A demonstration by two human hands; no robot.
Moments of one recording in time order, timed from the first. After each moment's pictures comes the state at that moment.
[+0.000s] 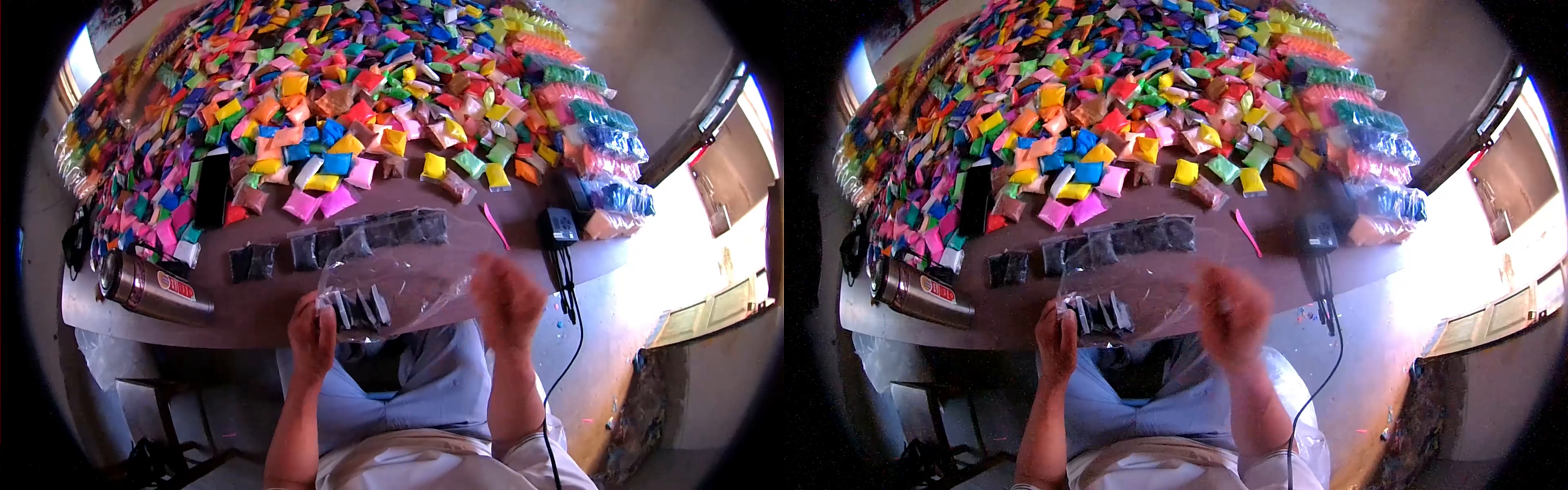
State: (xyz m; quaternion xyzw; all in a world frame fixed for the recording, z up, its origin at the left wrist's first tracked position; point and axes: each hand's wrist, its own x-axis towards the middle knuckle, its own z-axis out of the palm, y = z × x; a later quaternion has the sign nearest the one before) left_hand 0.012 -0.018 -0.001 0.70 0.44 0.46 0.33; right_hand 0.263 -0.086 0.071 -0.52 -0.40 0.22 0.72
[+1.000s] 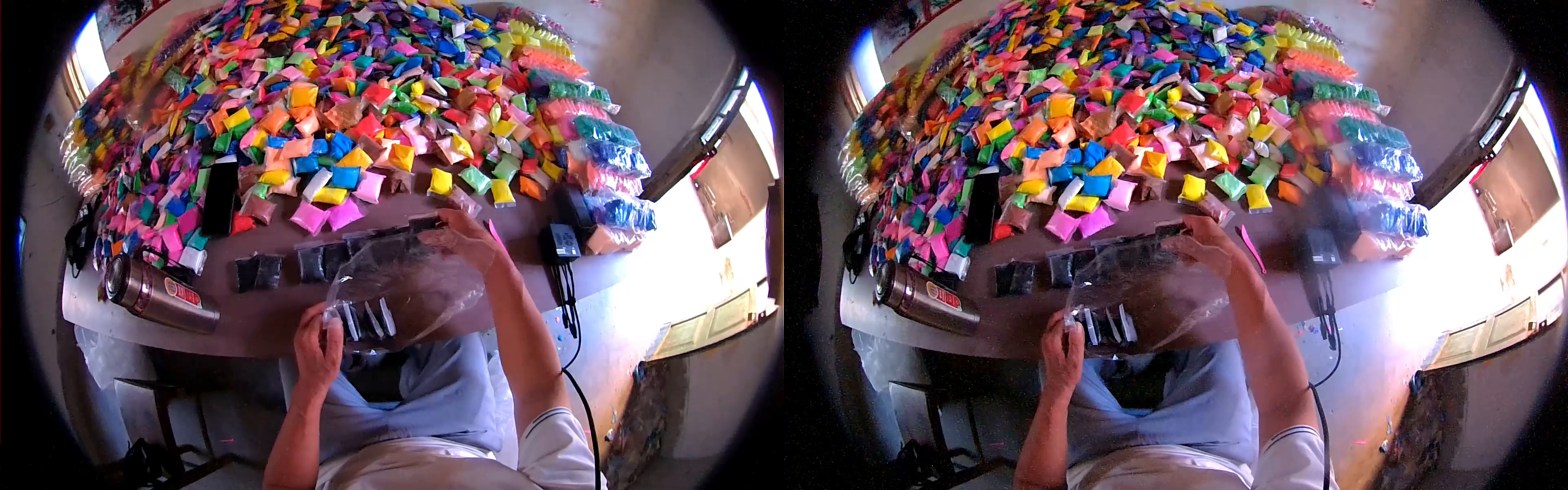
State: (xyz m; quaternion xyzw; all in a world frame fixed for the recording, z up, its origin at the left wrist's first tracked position) left_hand 0.010 -0.018 -0.002 0.70 0.49 0.43 0.29; right_hand 0.331 0.049 0.054 -0.58 -0.51 0.52 0.37
